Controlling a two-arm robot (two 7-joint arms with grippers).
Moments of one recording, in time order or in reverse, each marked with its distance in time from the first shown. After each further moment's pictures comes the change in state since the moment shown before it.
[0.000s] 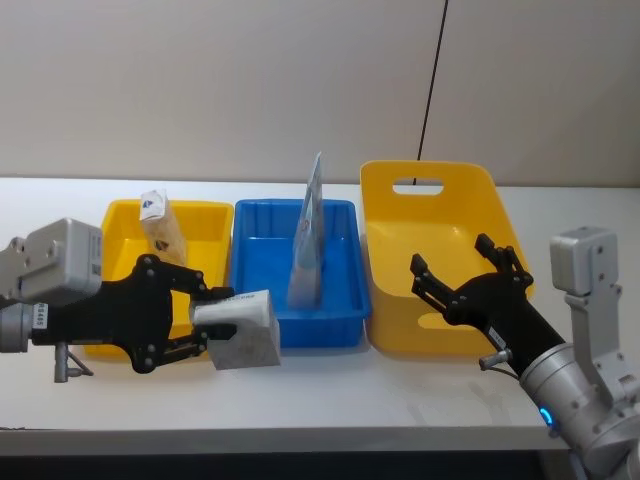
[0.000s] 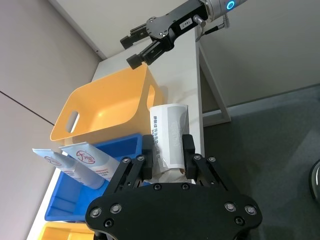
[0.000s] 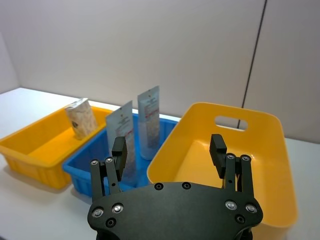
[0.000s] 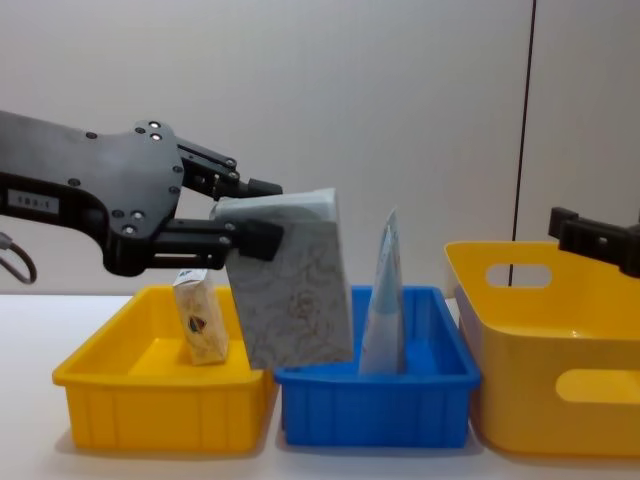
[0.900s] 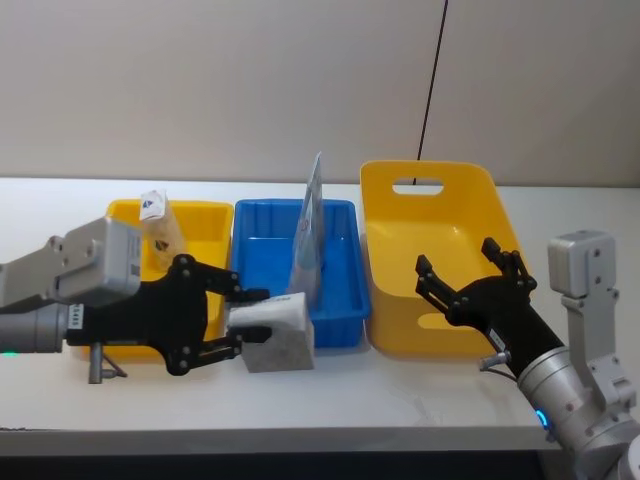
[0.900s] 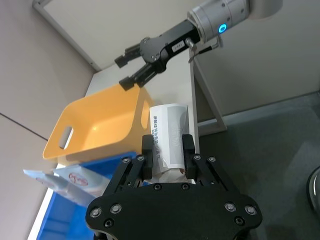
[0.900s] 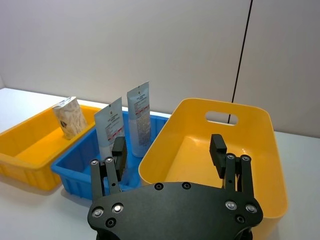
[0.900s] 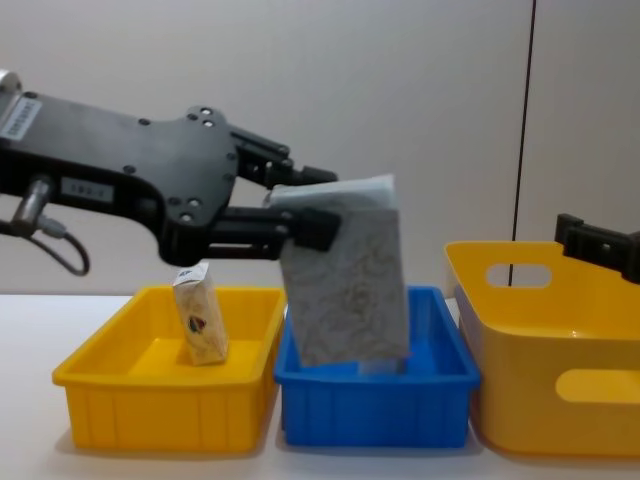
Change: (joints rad) left arm -0.009 -0.052 0.014 -0.035 0.020 0.036 0.000; right arm -0.005 -0.017 -0.005 0.003 -0.019 0.008 -0.052
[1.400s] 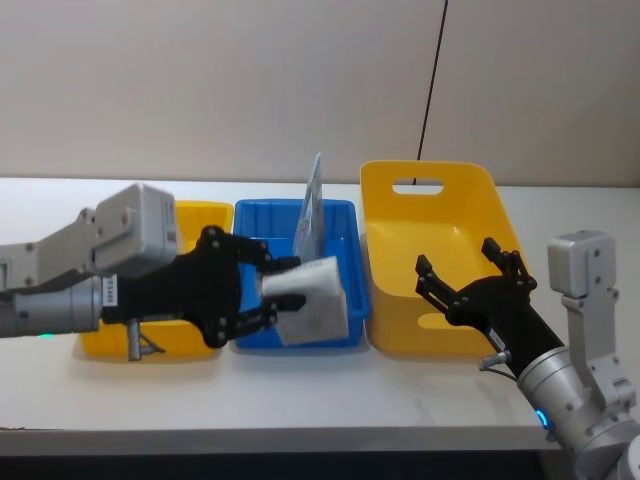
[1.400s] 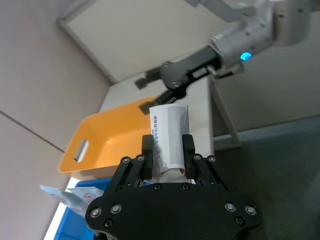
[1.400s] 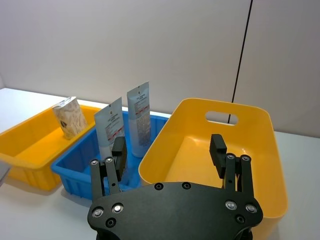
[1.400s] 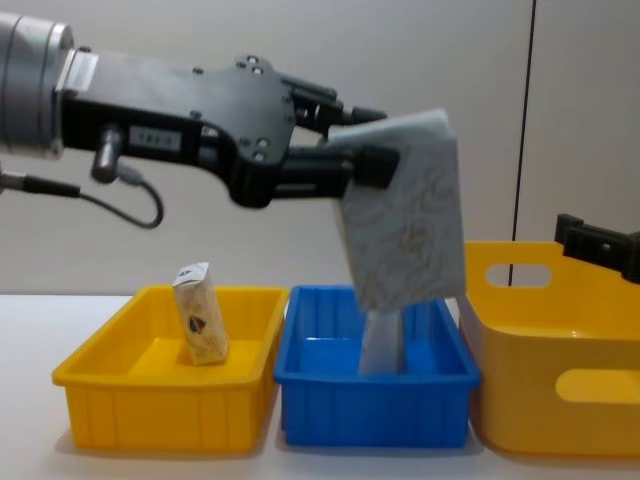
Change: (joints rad) left arm -0.005 -0.069 -0.013 -0.032 0.023 0.055 0.072; right arm 0.000 0.000 0.000 0.000 0.000 0.000 0.000
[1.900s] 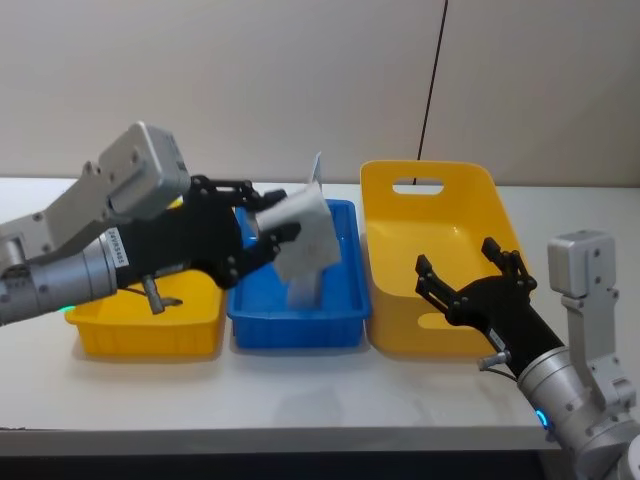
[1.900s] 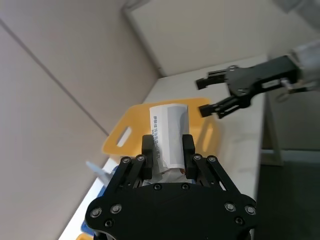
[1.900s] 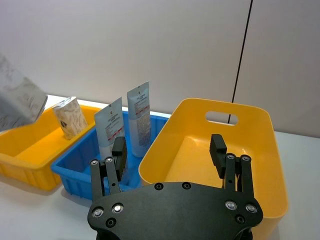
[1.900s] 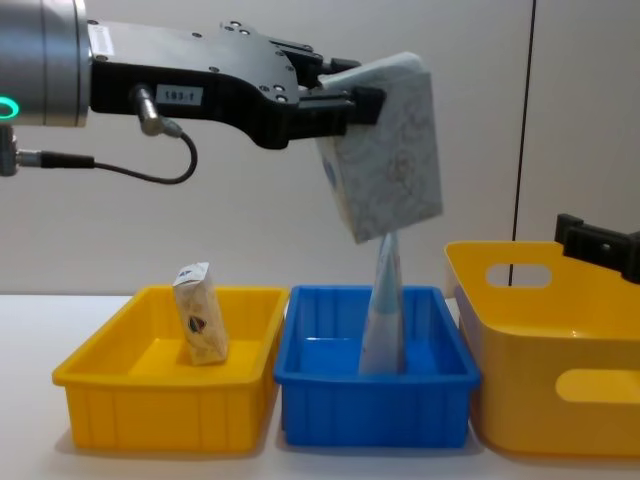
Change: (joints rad) left arm 0.043 -0.064 -0.061 -0.035 0.045 0.112 0.209; right arm 0.000 0.000 0.000 0.000 0.000 0.000 0.000
